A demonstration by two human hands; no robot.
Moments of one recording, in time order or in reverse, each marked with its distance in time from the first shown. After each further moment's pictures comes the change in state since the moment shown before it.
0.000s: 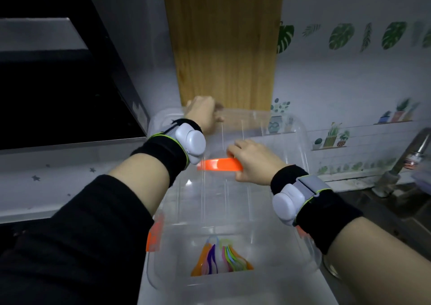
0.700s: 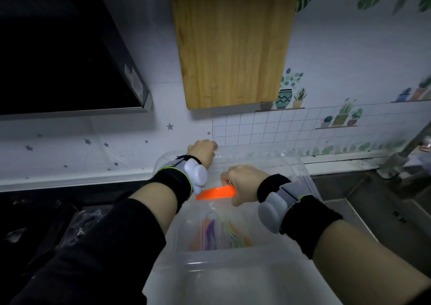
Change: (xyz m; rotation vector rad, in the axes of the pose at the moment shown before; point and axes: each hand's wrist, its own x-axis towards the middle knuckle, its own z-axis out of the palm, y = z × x) left_hand -0.072 -0.042 0.140 -0.008 -0.433 -0.128; right_hand -0.015 -0.031 0.085 0.237 -0.515 -0.030
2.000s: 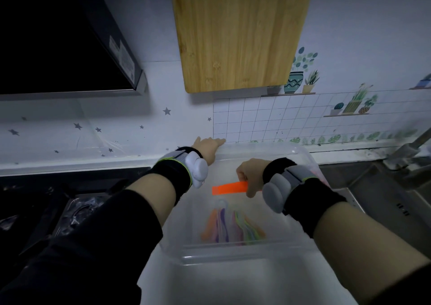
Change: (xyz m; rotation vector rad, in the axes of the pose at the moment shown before) left_hand 0.015 -0.005 0.020 0.062 -0.279 0.093; right_hand 0.023 0.027 0.001 -0.008 -0.355 0.143
